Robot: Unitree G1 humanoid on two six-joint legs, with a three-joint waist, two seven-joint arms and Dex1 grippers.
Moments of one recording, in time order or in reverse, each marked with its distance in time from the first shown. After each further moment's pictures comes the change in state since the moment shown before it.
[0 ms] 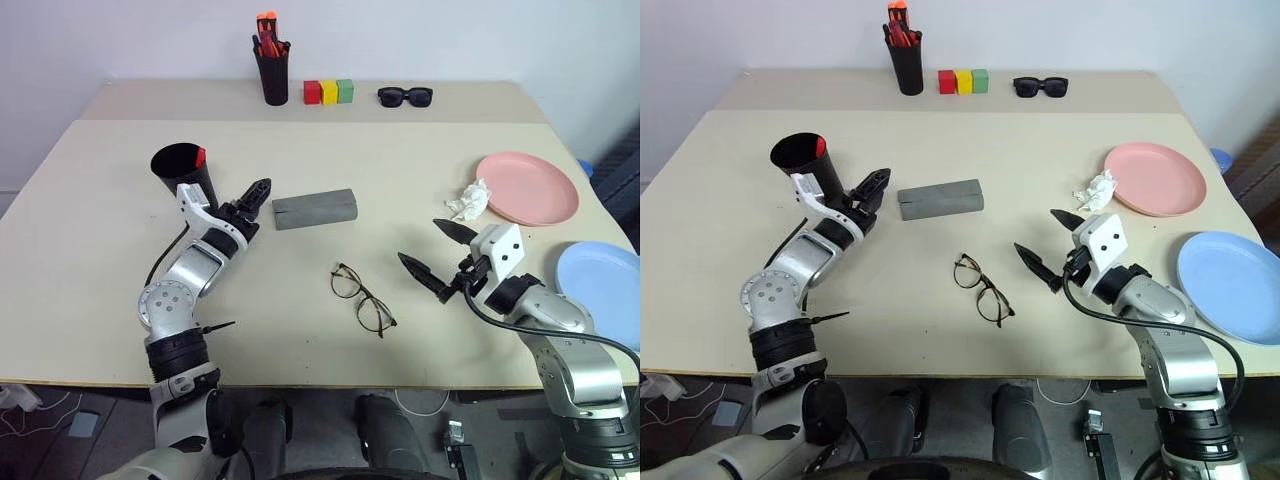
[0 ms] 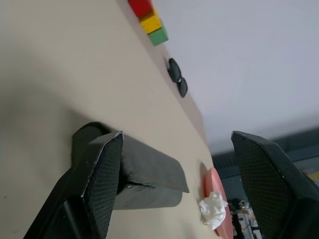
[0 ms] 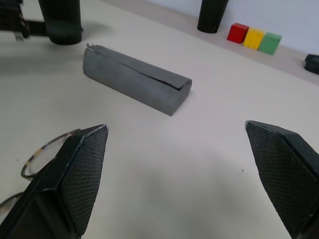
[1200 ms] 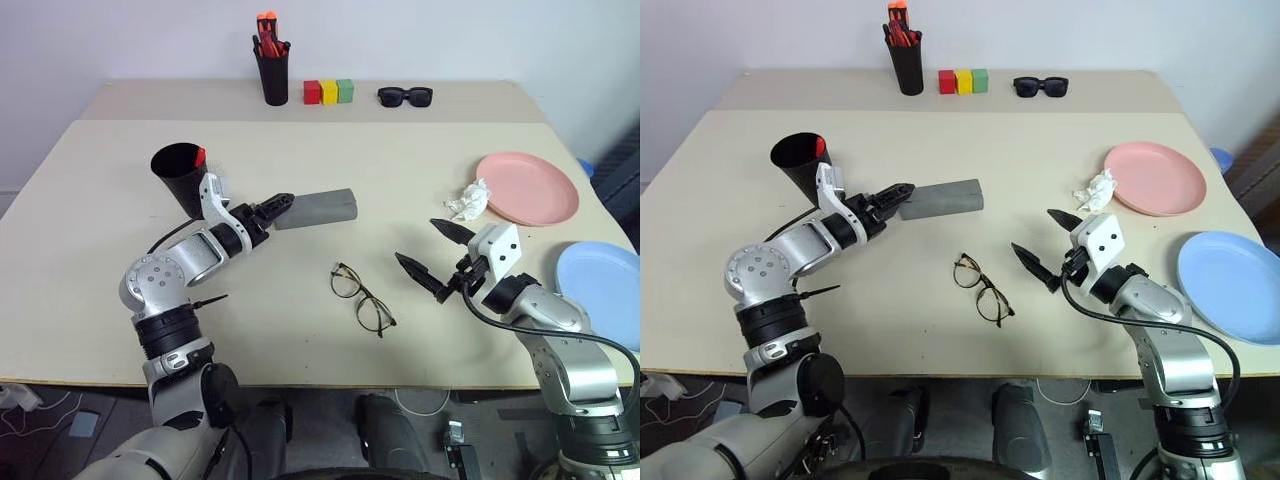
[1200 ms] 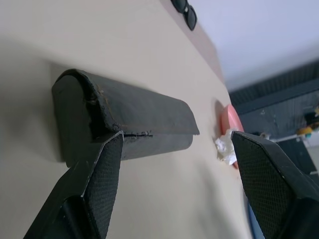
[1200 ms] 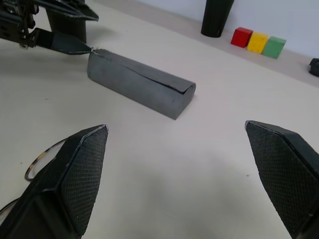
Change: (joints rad) left arm -0.133 0.031 0.077 -0.016 0.225 0.395 -0.105; right arm 0.002 0.012 0.007 0.039 -0.007 -0.042 0.025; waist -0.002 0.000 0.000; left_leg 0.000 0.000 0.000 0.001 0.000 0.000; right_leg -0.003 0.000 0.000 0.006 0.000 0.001
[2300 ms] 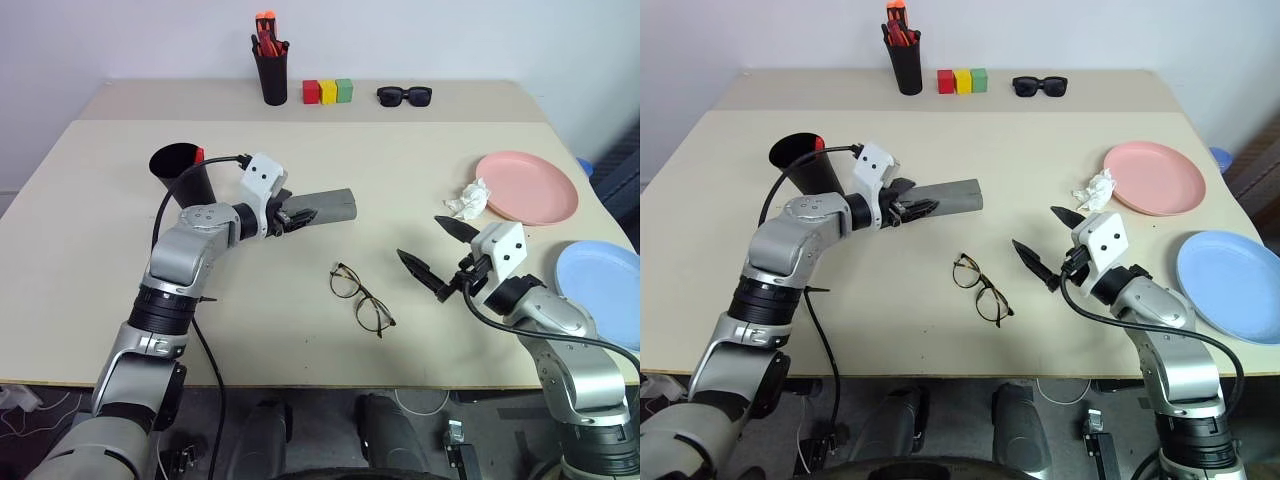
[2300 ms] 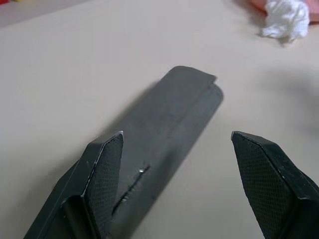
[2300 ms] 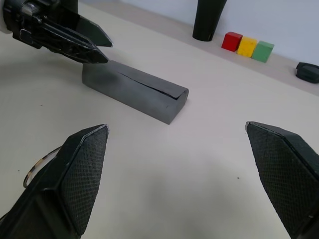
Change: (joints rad) left arm -0.034 0.366 -0.705 0.030 0.513 -0.503 -0.502; right arm 0.025 0.007 -0.015 -0.094 0.002 0.057 -0.061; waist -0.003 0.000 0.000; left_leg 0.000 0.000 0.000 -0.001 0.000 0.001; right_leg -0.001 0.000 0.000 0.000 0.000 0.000
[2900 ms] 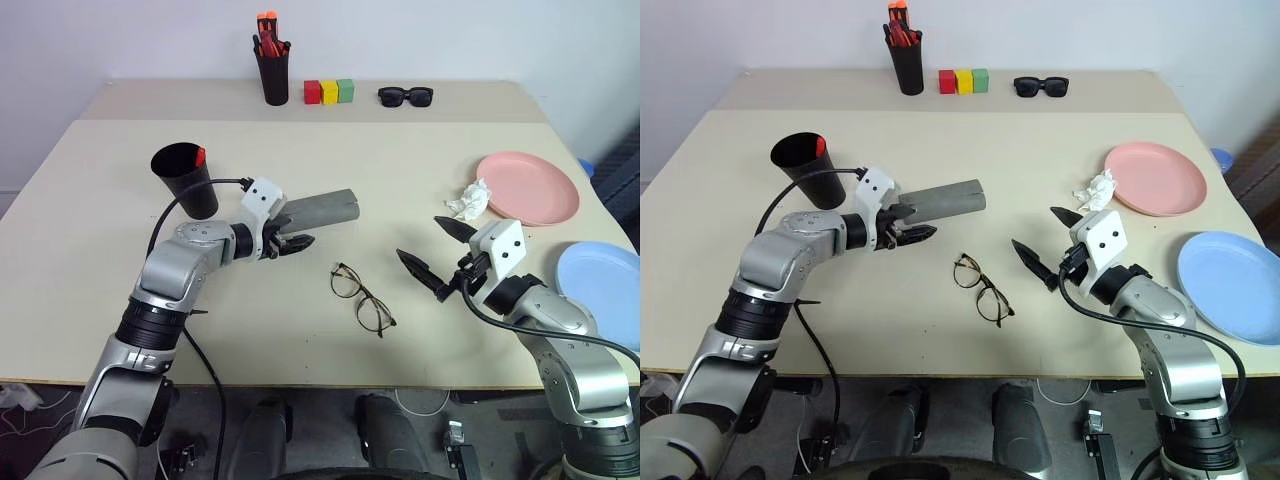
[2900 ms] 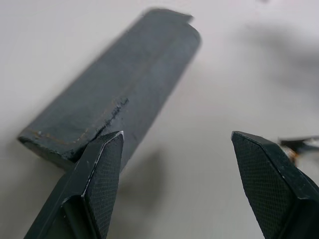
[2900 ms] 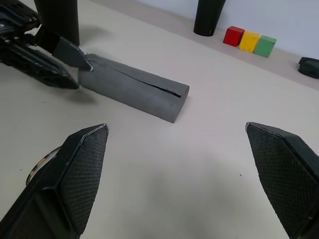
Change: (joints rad) left arm 0.058 0.048 -0.043 -0.045 -0.006 0.039 -0.020; right arm -0.011 -0.007 -0.001 -0.036 0.009 0.071 -0.023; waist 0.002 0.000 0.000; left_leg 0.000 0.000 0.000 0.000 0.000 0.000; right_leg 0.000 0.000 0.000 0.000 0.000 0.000
